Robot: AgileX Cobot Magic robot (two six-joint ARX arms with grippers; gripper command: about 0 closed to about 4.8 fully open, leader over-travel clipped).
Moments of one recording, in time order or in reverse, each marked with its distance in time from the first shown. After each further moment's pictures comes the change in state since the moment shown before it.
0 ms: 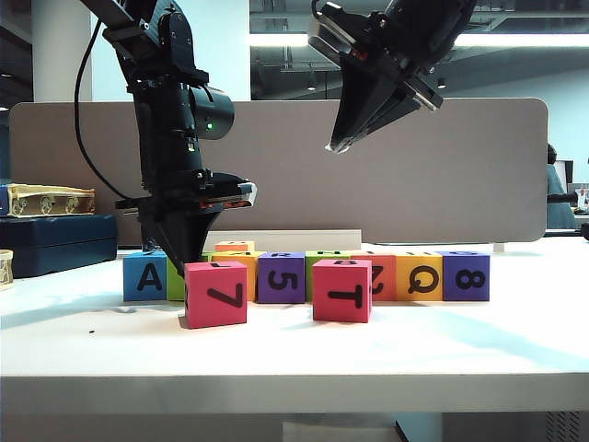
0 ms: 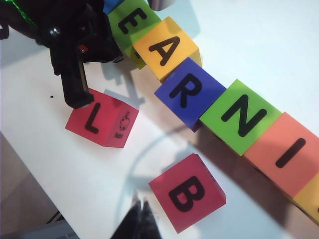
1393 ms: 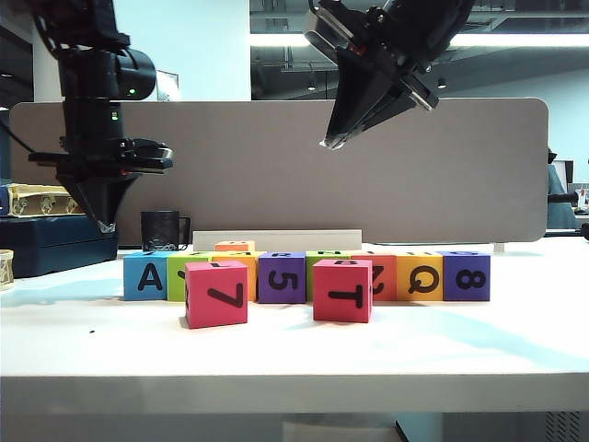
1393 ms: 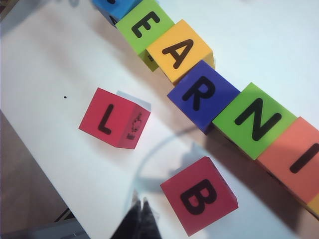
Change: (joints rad) left arm 0.211 -0.101 0.000 0.044 -0.142 -0.021; right arm 0.001 0.000 0.002 -0.002 -0.037 0.000
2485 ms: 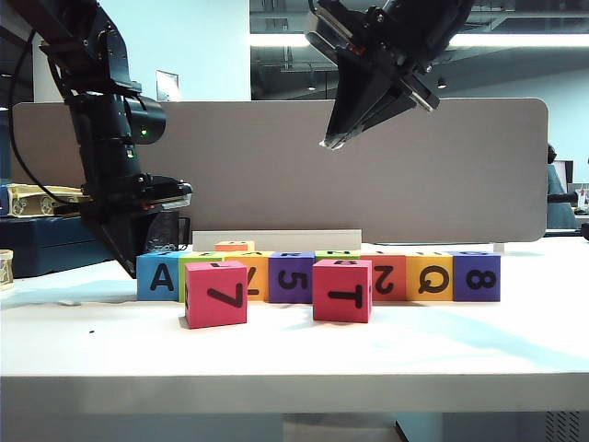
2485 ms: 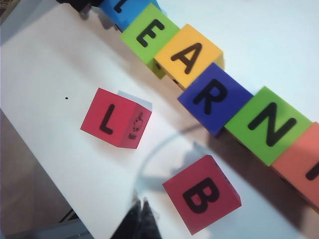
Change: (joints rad) left arm -0.011 0.108 0.000 -0.002 0.197 0.023; right arm 0.000 0.000 0.000 -0.002 -0.001 0.020
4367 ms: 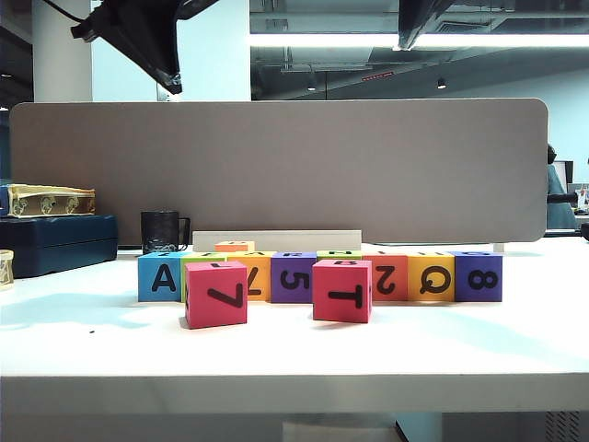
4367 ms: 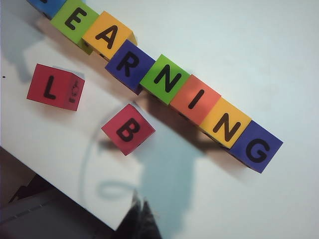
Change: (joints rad) left arm -0.193 -0.464 0.005 -0.193 0.085 0.053; right arm -0.003 -0.002 0.446 -0.517 0.317 -0.025
